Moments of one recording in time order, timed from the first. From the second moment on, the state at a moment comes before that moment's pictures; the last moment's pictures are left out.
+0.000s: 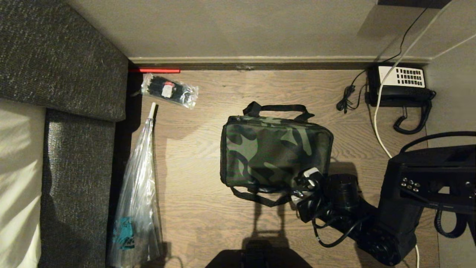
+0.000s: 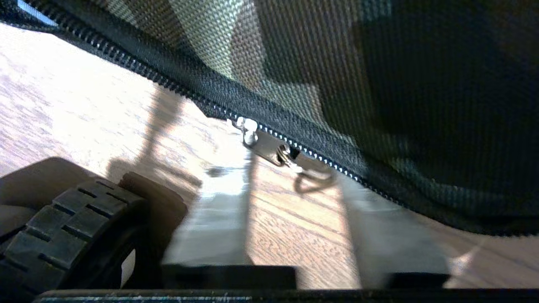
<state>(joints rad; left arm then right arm) 0.00 0.00 0.00 0.00 0.00 0.00 0.47 2.27 -0.56 -1.23 -0.08 -0.12</state>
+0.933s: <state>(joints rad) 0.00 0.00 0.00 0.00 0.00 0.00 0.42 2.27 -0.56 -1.28 -0.08 -0.12</state>
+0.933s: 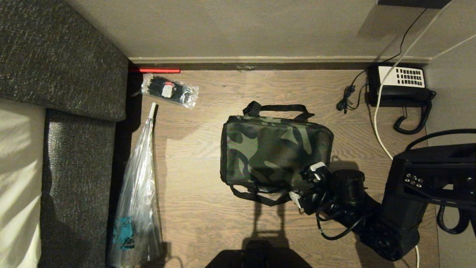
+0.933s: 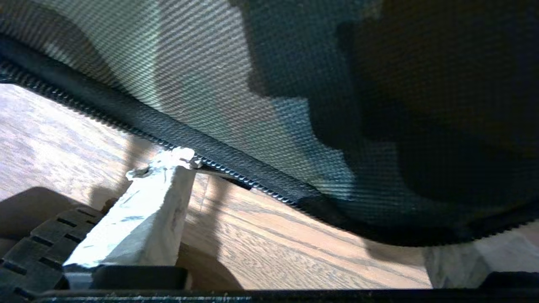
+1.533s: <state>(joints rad) 0.00 0.00 0.00 0.00 0.00 0.00 0.42 2.27 -0.54 -1.26 -0.08 -0.12</state>
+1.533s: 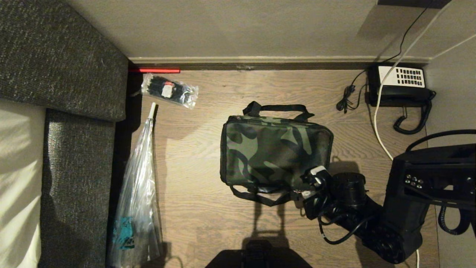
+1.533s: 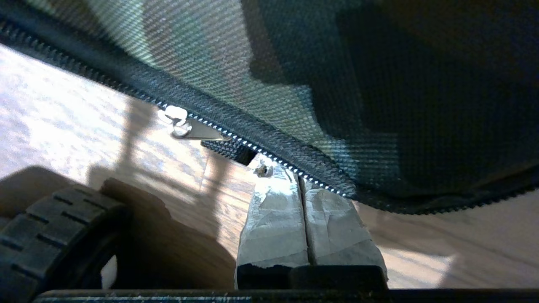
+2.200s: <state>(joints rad) 0.00 0.00 0.00 0.00 0.00 0.00 0.42 2.24 -0.51 -1.26 -0.08 -0.12</state>
